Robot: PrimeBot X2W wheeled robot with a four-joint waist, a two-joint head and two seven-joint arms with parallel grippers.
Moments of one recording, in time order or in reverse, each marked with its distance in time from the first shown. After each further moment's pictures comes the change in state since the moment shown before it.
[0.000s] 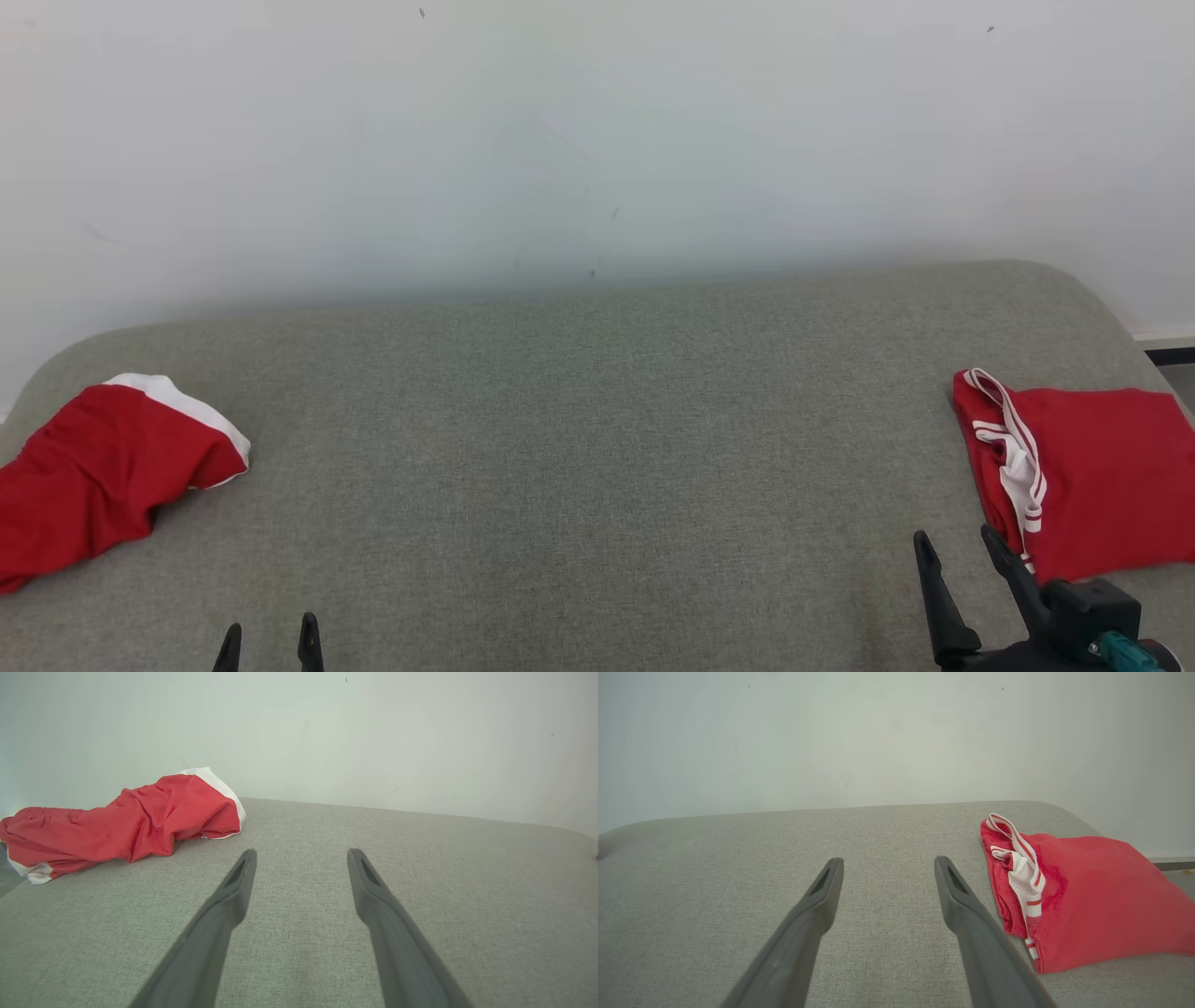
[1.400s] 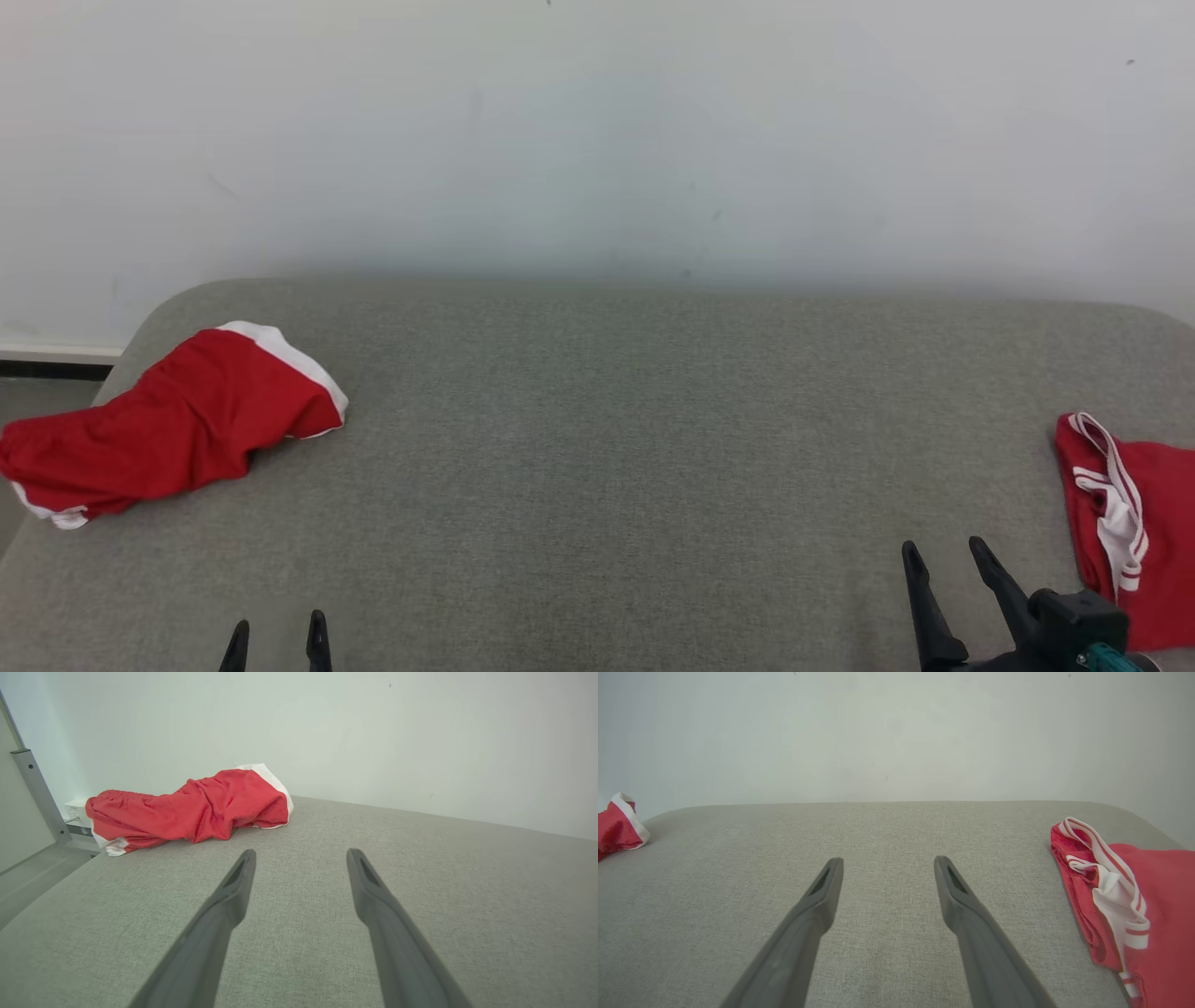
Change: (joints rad) left arm -0.003 -0.001 -0.017 -0.002 0.008 0.013 0.000; right arm 0.024 0.040 -0.017 -0.014 -0.016 0.000 0.011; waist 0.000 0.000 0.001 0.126
